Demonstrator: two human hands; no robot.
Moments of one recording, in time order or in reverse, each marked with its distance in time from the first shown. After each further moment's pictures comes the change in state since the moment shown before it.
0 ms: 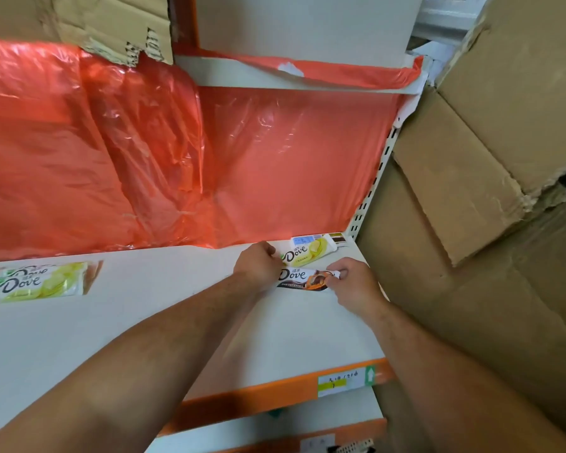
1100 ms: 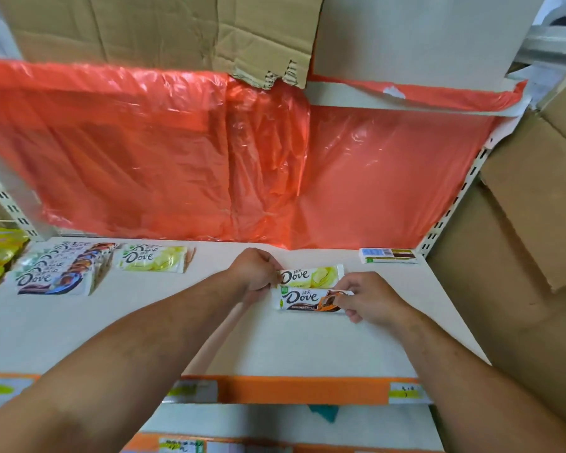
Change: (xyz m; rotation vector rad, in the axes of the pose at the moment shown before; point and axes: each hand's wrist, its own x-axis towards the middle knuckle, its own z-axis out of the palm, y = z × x) left_hand -0.051 -0.081 -0.118 -0.309 -0.075 -0.177; right_hand -0.052 -0.079 0.048 0.049 -0.442 -0.093
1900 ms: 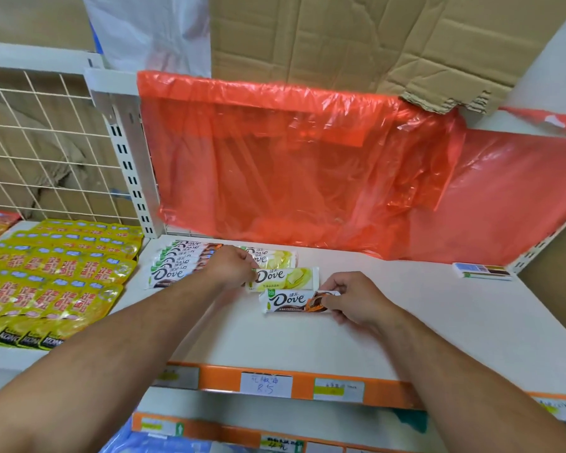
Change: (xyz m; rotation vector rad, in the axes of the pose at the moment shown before) left_hand -0.033 -0.121 -0.237 0.125 0.183 -0.010; right_hand 0.011 -0.132 0.206 -0.140 -0.038 -0.089
